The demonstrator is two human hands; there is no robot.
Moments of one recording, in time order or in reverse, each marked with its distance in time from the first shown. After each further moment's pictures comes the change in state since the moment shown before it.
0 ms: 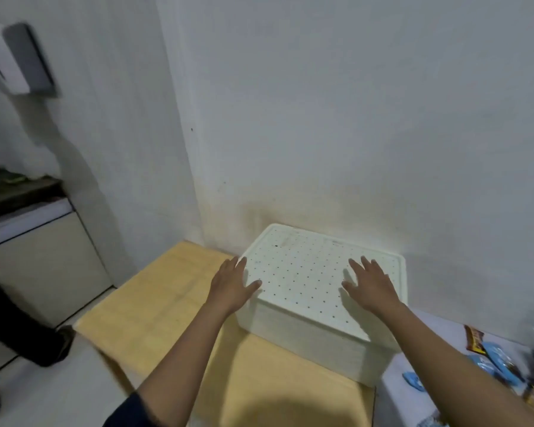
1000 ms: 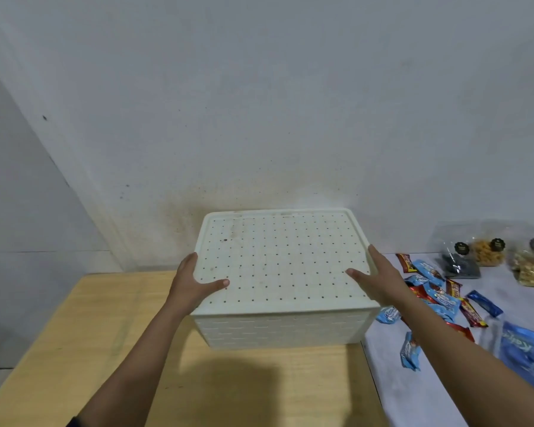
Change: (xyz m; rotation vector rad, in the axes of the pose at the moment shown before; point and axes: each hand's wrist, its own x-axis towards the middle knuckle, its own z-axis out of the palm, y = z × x) left_hand 0.115 -0.046 0.027 -0.536 -0.213 0.133; right_hand -0.036 0.040 0.029 0.587 0.181 0.549
